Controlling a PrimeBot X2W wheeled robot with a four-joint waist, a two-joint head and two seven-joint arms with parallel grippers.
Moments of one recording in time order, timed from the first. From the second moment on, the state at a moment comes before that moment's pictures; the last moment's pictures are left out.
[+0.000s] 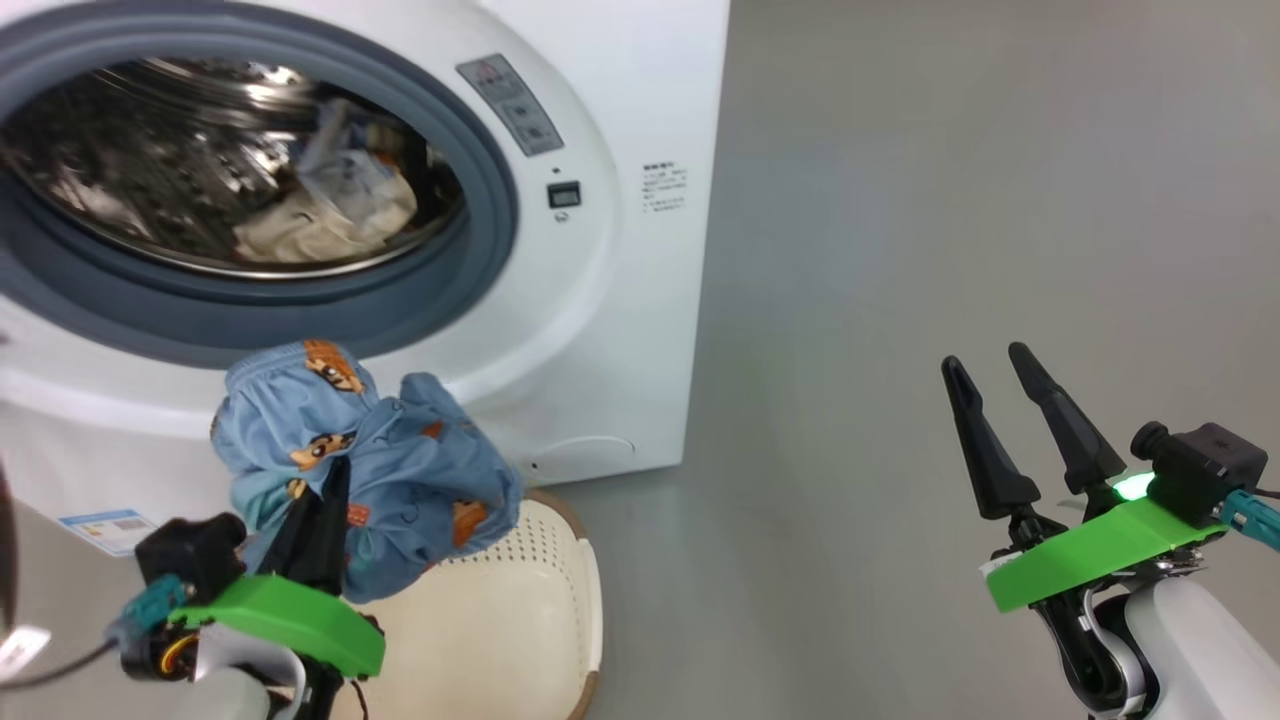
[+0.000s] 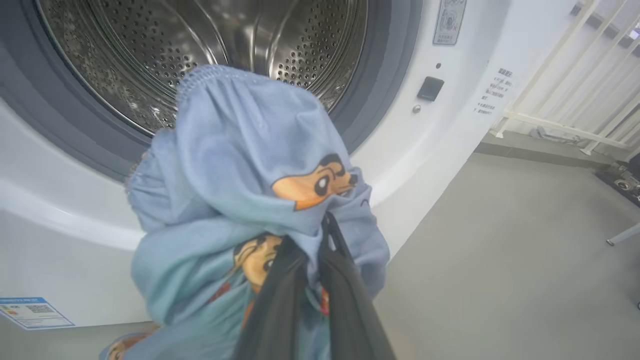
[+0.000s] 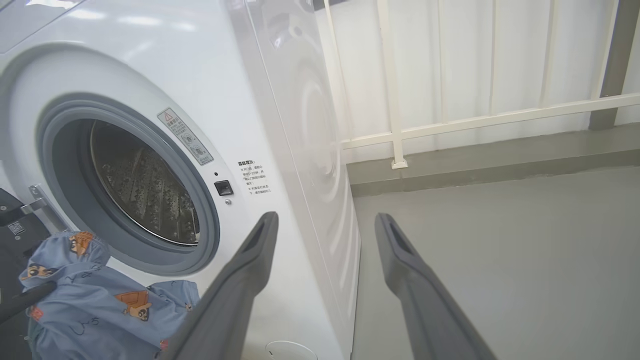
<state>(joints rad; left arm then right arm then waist) -0.37 0.33 -0.47 0.51 -0.78 -0.02 -0.25 -0.25 -0.28 0.28 0.21 0.60 0.13 -0.25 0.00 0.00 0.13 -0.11</state>
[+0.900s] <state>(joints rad) -0.22 0.36 -0.38 0.20 -0.62 0.12 -0.25 -0.22 -0.31 0.29 0.21 0.61 0.13 -0.25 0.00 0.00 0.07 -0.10</state>
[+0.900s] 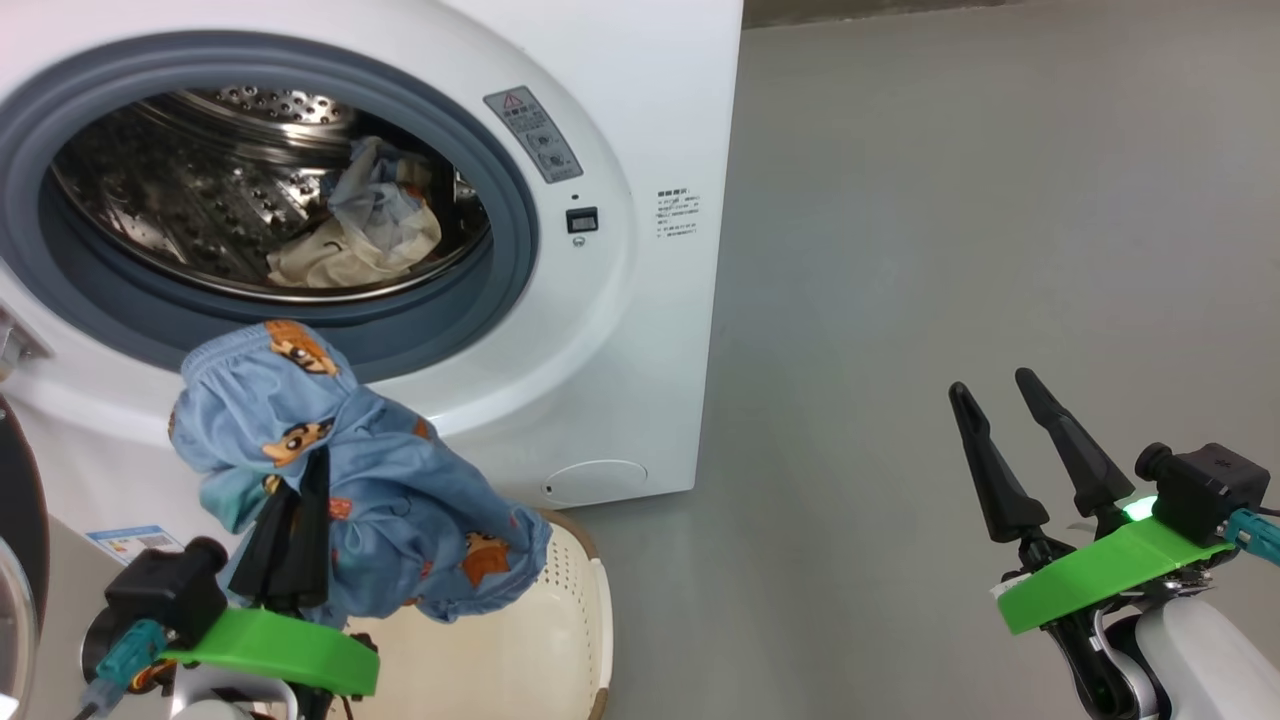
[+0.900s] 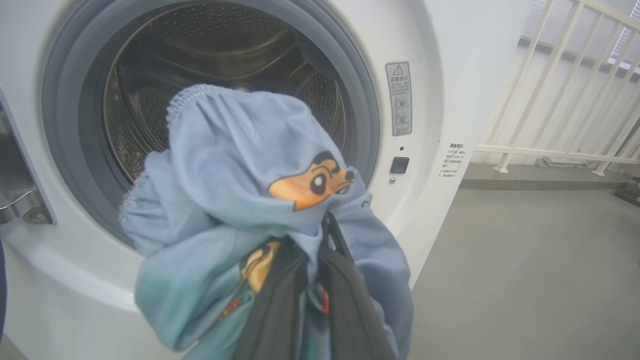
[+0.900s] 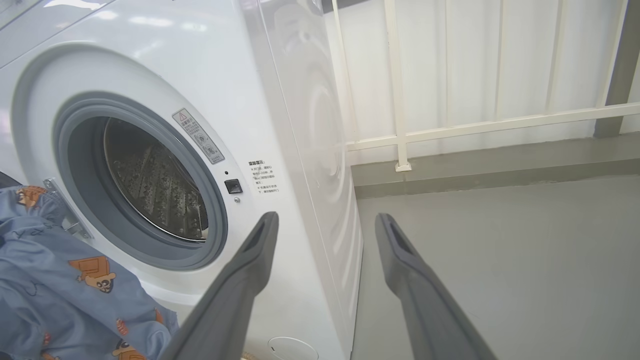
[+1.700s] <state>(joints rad) -0.73 0.34 -0.33 0.68 -0.65 0.00 -0.24 -0.32 -0.32 0.30 0.16 0.61 0.13 -0.25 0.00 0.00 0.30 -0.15</state>
